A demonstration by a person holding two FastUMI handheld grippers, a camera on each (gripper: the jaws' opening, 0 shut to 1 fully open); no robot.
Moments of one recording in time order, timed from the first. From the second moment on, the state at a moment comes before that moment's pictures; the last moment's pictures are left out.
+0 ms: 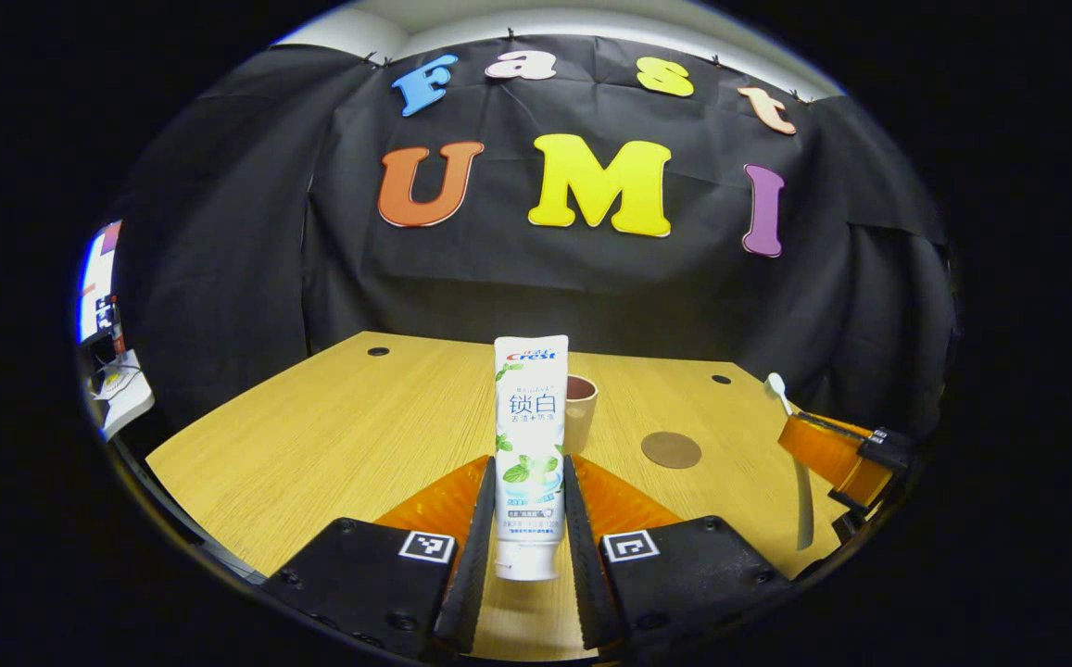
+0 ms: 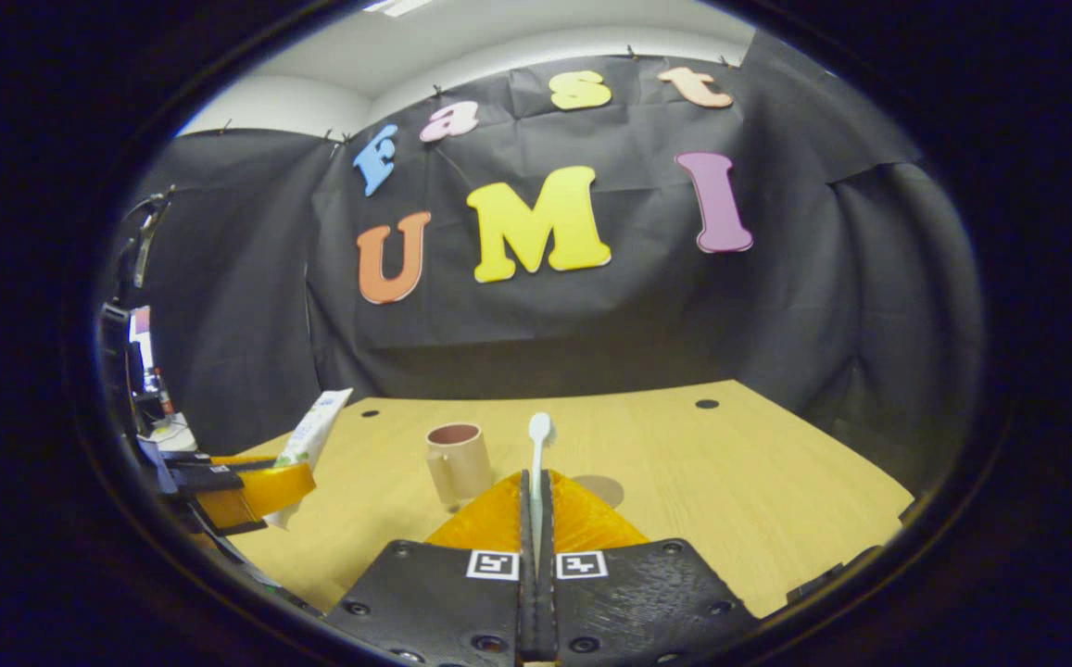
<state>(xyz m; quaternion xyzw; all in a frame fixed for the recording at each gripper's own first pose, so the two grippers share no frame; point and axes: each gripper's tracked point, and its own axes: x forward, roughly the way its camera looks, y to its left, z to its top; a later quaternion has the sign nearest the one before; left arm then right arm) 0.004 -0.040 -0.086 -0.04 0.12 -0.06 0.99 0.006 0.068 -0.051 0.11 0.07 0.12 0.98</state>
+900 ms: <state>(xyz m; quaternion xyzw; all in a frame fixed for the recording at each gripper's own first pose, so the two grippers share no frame) 0.154 -0.062 -0.010 -0.07 -0.01 -0.11 0.99 0.014 0.045 -0.053 0.13 0.08 0.12 0.98</state>
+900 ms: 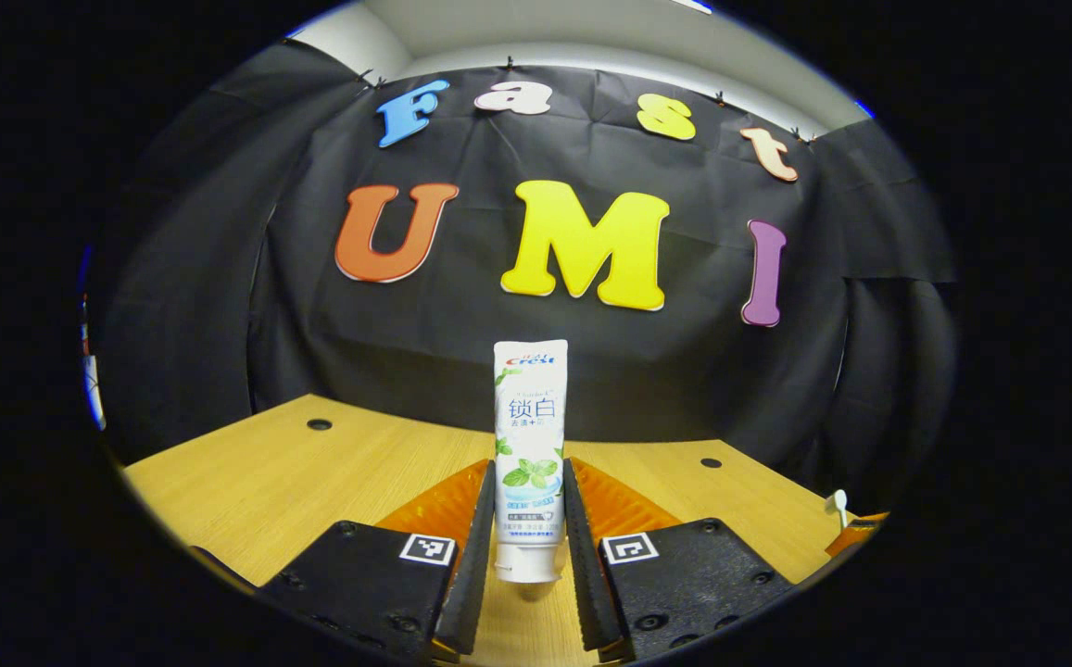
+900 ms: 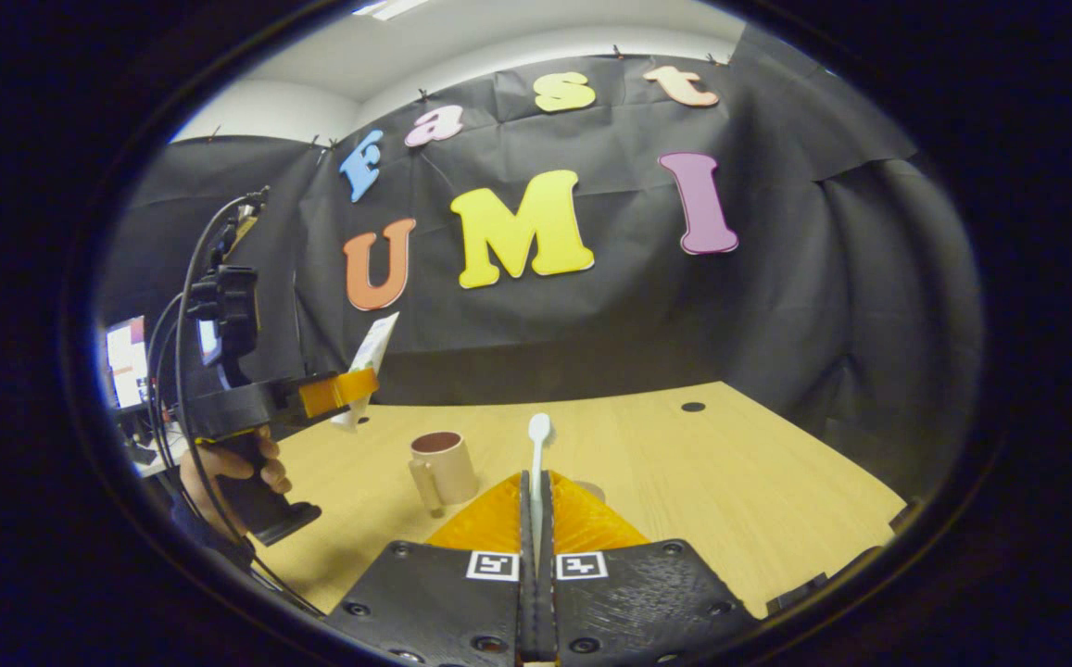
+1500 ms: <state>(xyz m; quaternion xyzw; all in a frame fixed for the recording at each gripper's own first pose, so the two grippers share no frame) 0.220 -0.091 -0.057 -0.09 0.03 -0.14 0.98 0.017 0.032 -0.044 0.15 0.07 0.11 0.98</state>
